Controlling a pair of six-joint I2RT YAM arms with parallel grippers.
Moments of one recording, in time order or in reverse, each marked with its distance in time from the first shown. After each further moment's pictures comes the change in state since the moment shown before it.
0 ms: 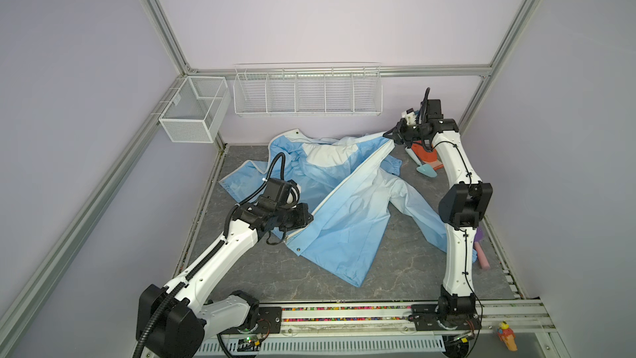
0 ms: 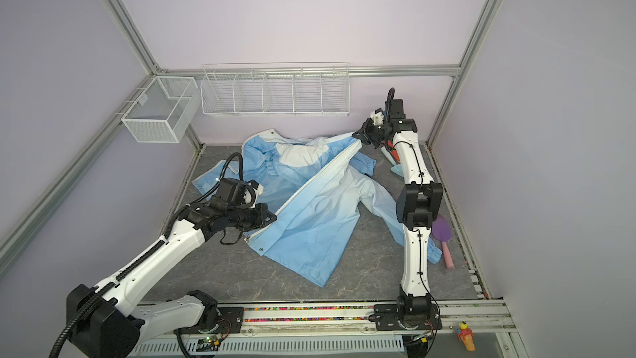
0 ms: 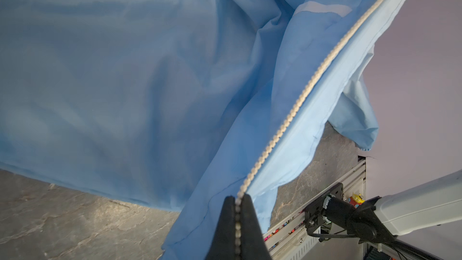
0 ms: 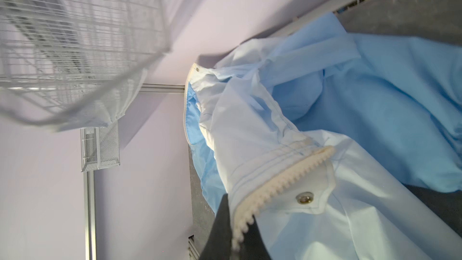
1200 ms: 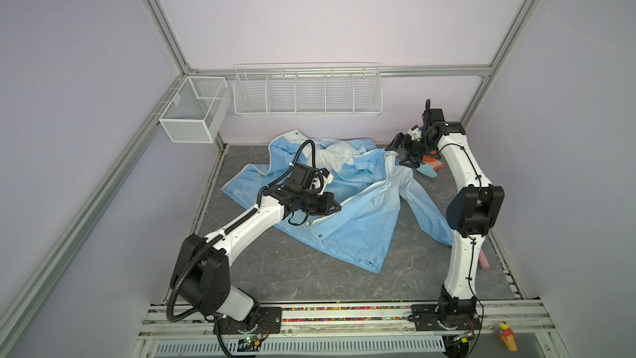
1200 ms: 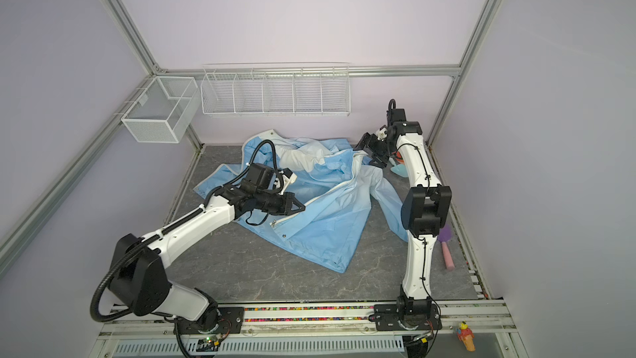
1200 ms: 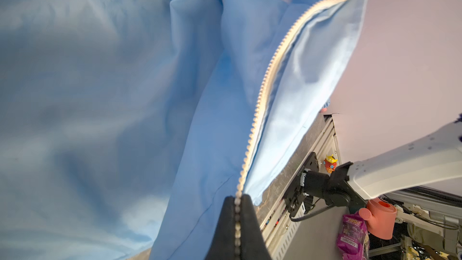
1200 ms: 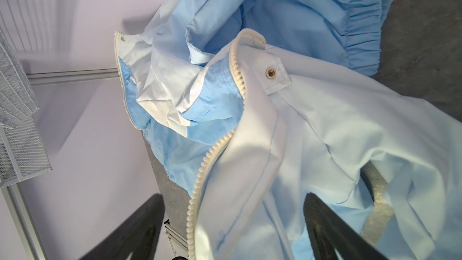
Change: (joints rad) left arm -0.095 0.249 0.149 0.145 0.206 0.137; right arm 0.007 -0.136 -0.277 -0.212 0.137 -0.084
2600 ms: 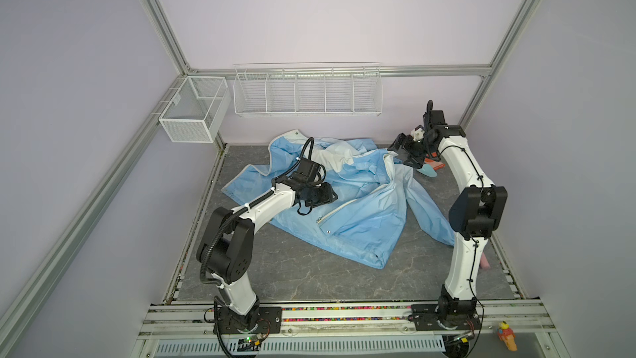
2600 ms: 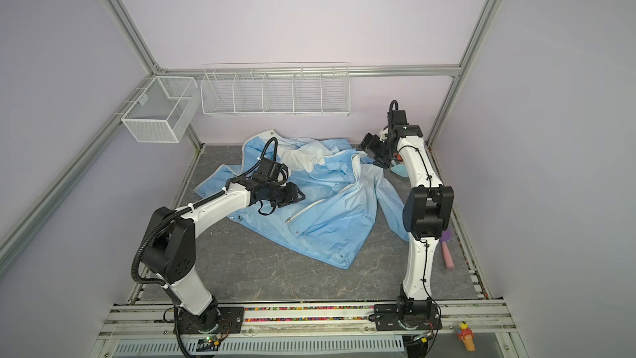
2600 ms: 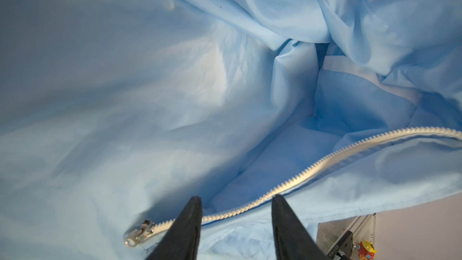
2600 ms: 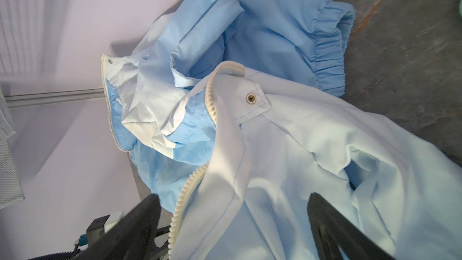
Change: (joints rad) left arm 0.048 0.282 0.090 0.137 -0.200 -0.127; right arm -0.011 -0.061 -0.107 0.102 0.085 0.017
